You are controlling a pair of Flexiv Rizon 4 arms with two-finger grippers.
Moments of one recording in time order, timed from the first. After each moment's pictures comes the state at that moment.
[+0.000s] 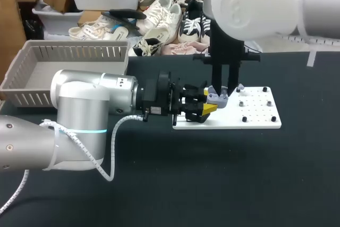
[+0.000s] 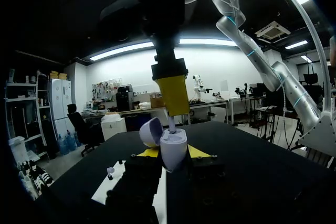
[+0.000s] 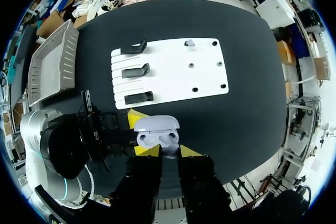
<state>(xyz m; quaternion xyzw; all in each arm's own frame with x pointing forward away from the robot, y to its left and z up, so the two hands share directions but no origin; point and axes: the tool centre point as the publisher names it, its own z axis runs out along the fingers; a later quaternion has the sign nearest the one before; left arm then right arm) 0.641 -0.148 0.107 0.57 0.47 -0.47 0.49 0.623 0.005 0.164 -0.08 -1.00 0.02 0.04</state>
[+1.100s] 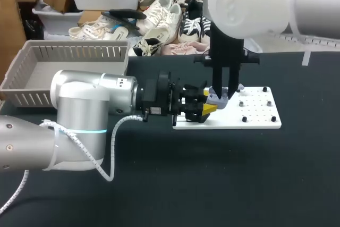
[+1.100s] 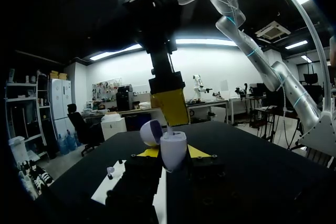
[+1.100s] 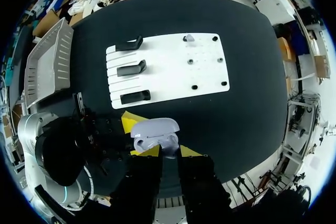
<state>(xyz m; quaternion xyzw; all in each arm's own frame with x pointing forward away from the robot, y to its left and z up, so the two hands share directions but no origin) 0.641 -0.147 0.106 0.57 0.47 -0.47 0.49 0.625 0.002 0.153 -0.08 -0.99 0.02 0.06</state>
